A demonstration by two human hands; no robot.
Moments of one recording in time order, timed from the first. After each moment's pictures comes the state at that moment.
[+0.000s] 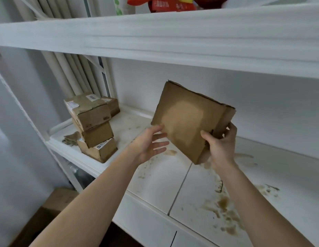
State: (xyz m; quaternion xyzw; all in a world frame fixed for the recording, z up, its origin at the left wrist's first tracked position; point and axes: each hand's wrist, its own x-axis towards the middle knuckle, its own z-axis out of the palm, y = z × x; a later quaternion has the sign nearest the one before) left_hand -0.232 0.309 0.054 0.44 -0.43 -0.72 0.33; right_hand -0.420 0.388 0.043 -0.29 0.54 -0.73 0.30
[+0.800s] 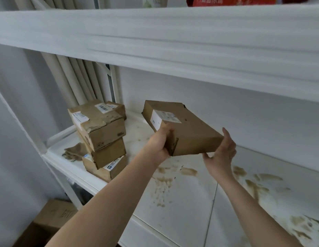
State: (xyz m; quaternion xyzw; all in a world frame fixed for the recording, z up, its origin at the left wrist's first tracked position) left_hand -0.215 0.215 0.065 0.41 -0.30 -0.77 0.39; right_hand -0.384 0.271 -0.012 -0.46 0.75 -0.47 0.05
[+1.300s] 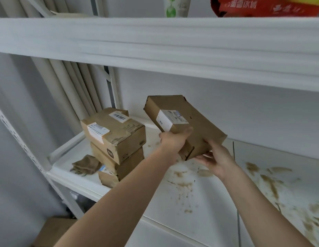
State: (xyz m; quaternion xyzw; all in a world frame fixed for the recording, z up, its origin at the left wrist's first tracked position) left_hand -0.175 0.175 0.067 0.49 -0.46 -0.66 0.33; right_hand -0.303 0.238 0.025 -0.10 0.53 -0.68 0.49
